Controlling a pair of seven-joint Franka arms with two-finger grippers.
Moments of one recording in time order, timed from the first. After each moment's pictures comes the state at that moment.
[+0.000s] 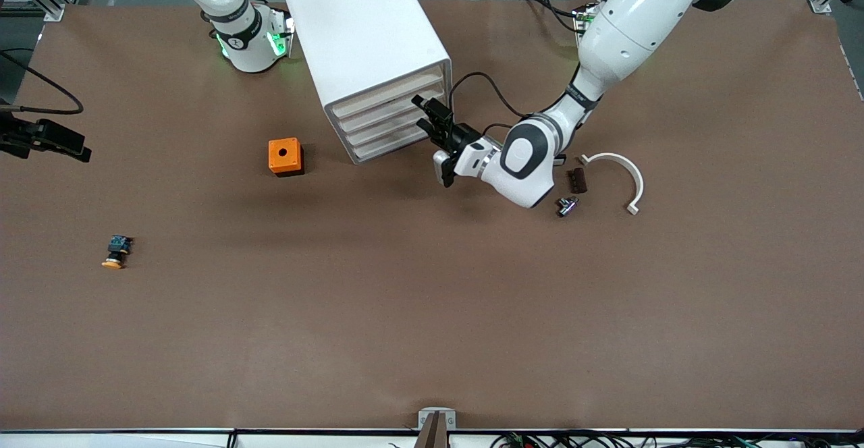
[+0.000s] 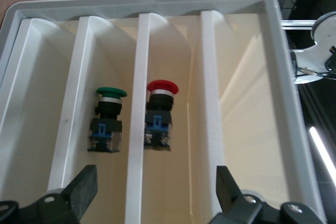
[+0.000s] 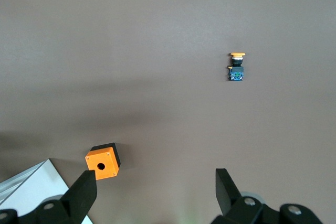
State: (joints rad) left arm -0.38 0.72 -0.34 -1.84 -1.35 1.77 0.92; right arm -0.02 0.10 -0.05 -1.43 -0.03 1.45 0.00
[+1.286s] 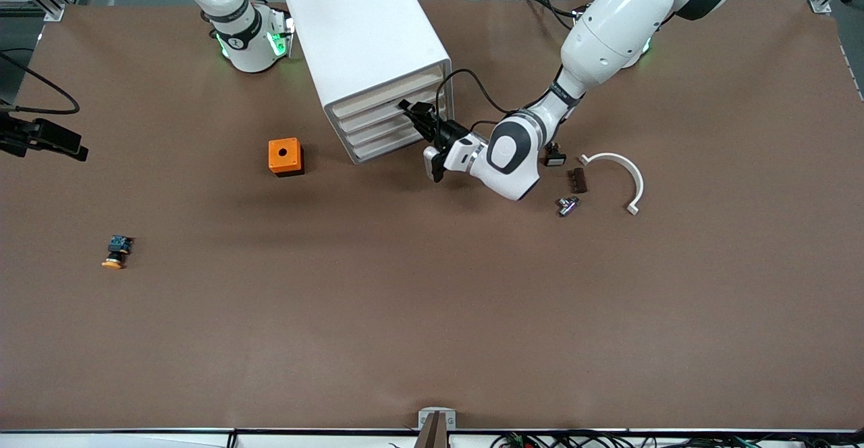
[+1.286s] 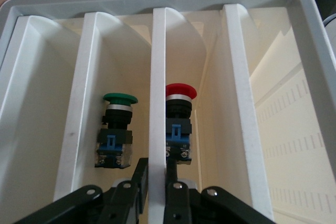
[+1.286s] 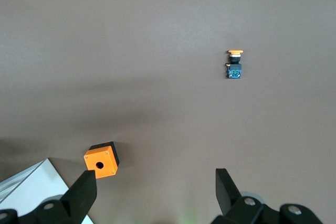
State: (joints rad) left arm -0.42 0.77 -0.34 -1.84 -1.40 1.80 0.99; right arm -0.03 0.10 -0.05 -1.43 -0.03 1.45 0.00
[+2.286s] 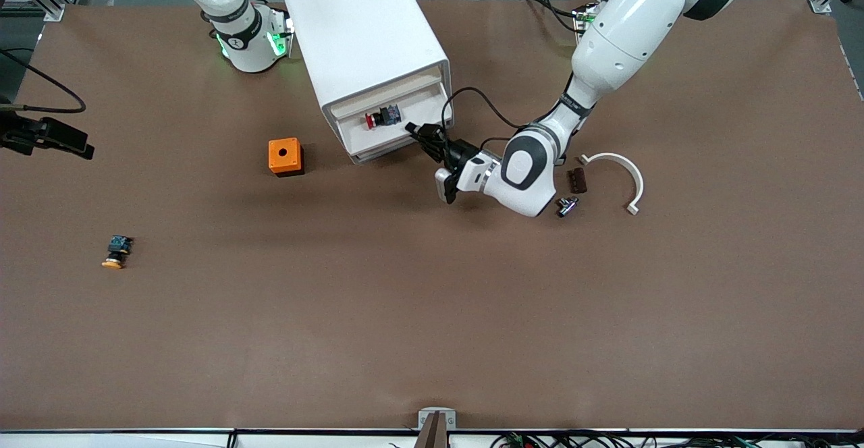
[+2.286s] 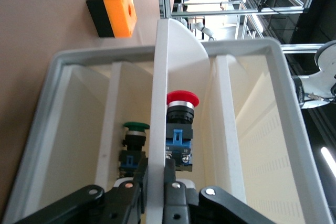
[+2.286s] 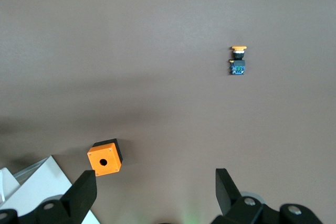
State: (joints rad) left arm -0.41 0.77 -0.26 -1.76 -1.40 1.79 0.95; right arm -0.01 0.10 -0.04 -1.43 -0.02 1.43 0.04
